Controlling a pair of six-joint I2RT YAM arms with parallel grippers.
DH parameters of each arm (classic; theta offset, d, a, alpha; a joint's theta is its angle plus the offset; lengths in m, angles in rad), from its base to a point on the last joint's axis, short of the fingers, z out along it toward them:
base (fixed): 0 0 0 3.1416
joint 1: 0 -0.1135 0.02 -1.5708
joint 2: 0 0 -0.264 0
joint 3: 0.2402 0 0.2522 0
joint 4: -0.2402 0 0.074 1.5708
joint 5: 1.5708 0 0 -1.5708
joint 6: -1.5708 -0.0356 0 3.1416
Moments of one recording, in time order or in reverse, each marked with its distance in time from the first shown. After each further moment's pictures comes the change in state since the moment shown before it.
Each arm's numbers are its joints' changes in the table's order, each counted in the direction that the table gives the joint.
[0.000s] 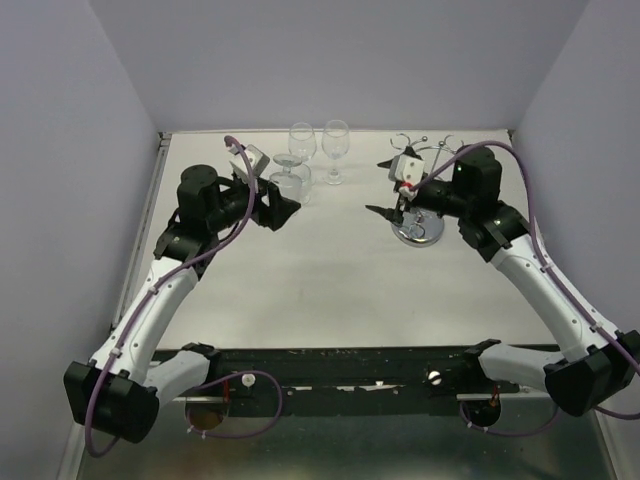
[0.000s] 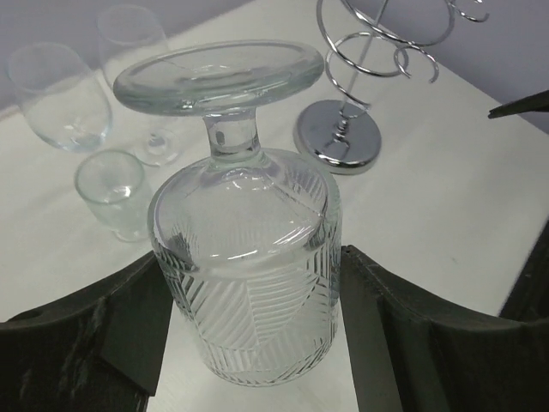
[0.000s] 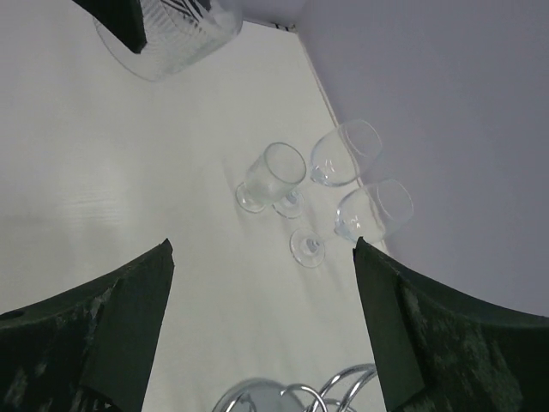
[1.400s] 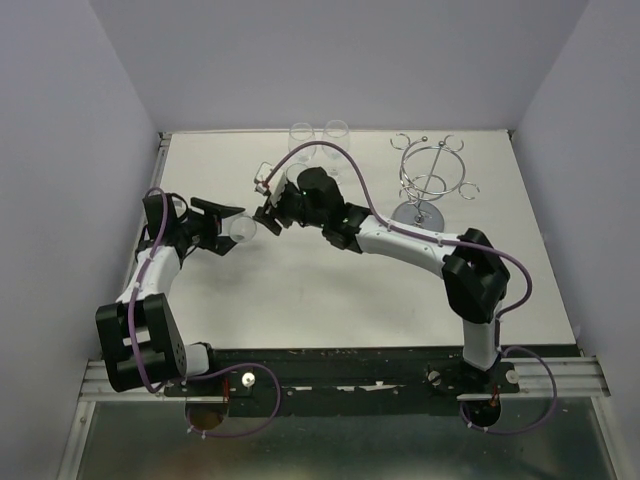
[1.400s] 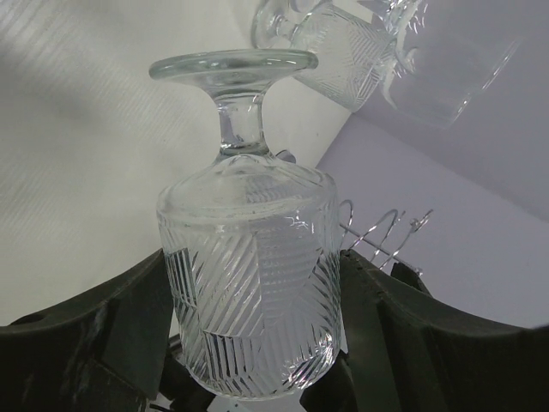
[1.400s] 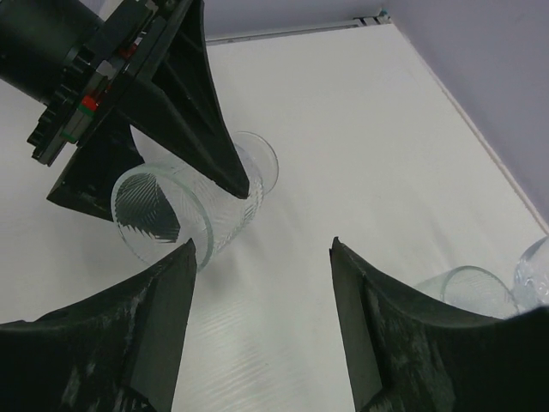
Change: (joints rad) left arm -0.552 -0.275 -0.258 -0.033 0.216 1.258; right arm -0.520 -0.727 0.288 0.462 0.480 -0.359
